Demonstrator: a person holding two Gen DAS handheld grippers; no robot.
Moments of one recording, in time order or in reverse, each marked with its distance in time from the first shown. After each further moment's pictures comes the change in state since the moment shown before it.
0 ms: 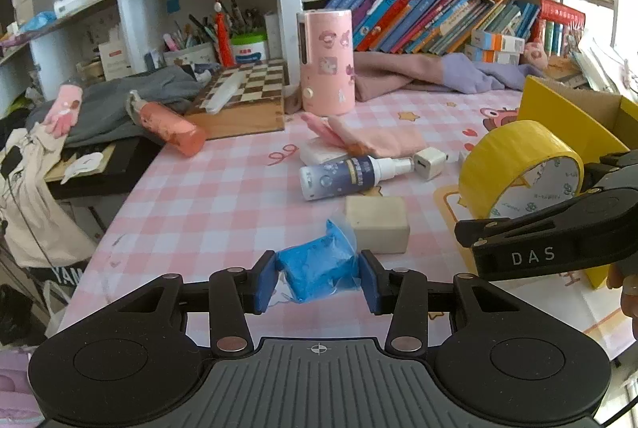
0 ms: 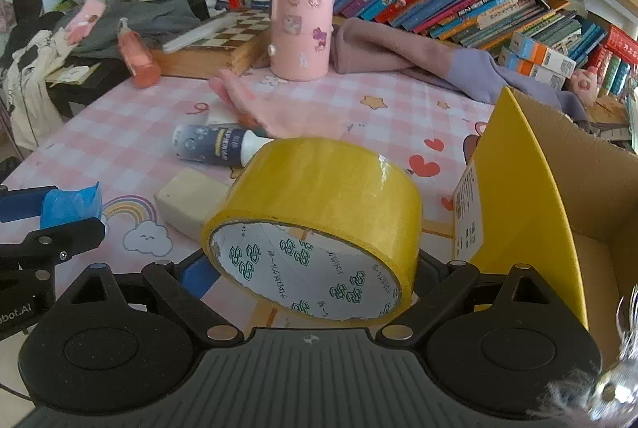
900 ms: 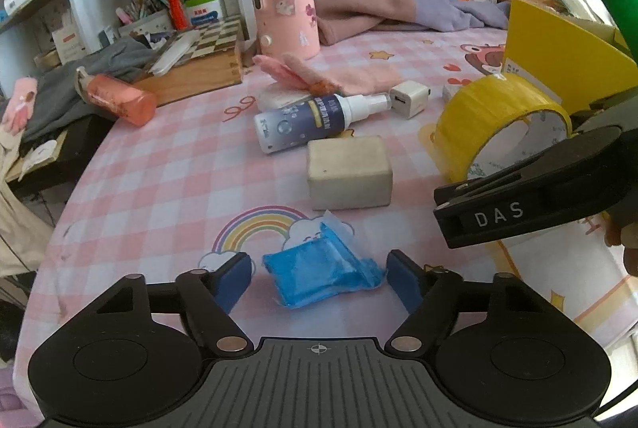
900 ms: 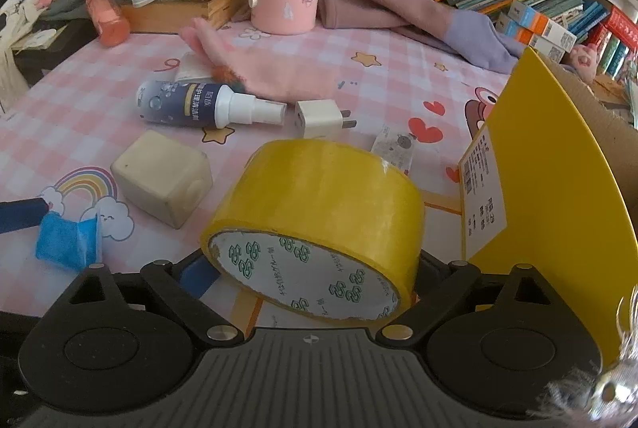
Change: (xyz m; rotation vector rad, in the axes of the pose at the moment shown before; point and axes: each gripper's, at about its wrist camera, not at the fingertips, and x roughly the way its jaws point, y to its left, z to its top) left arm 0.049 -0.017 -0.013 0.098 0.128 -0.063; right arm 0.041 0.003 -0.001 0.005 0.127 -0.072
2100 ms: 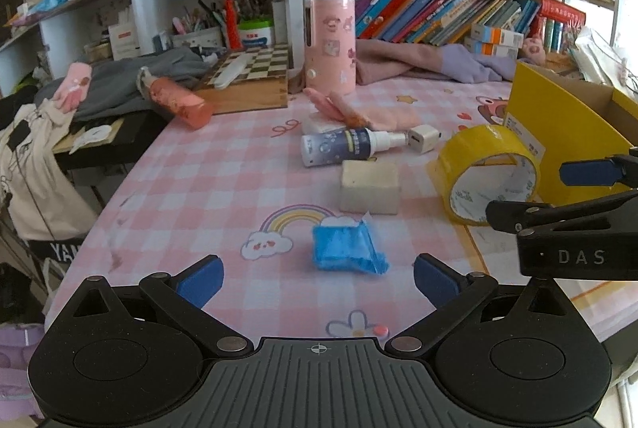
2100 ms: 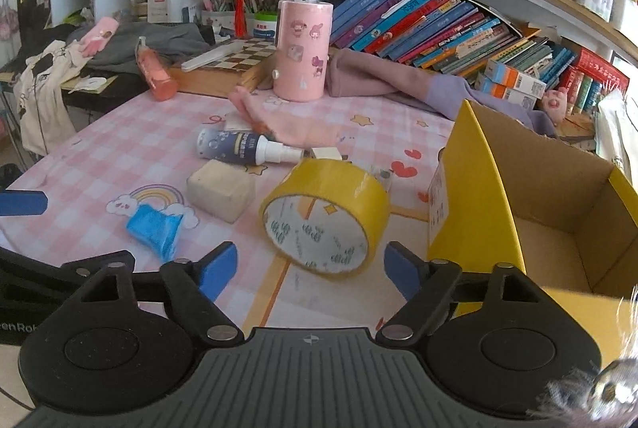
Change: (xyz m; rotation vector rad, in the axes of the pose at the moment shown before) left arm -0.062 0.009 -0.021 -0.128 -0.104 0.057; right arm -0.092 0.003 -0.044 -0.017 -0.219 0.021
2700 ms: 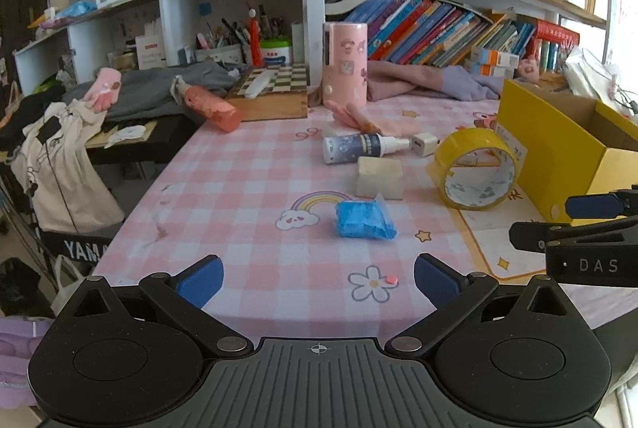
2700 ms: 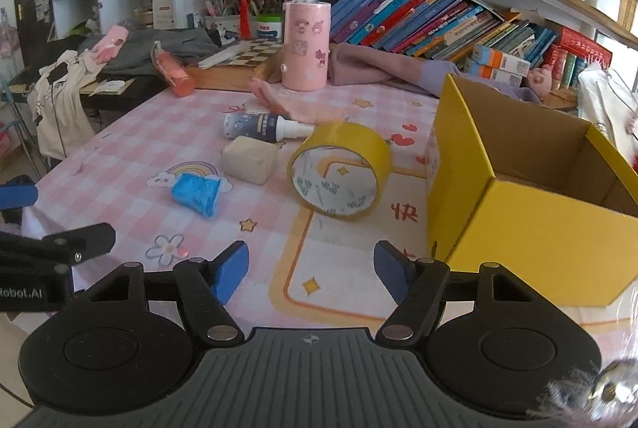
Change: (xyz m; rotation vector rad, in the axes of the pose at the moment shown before) left arm -0.056 0.017 -0.033 -0.027 -0.069 0.010; right arm -0.054 0.015 -0.034 0.066 -0.004 0.014
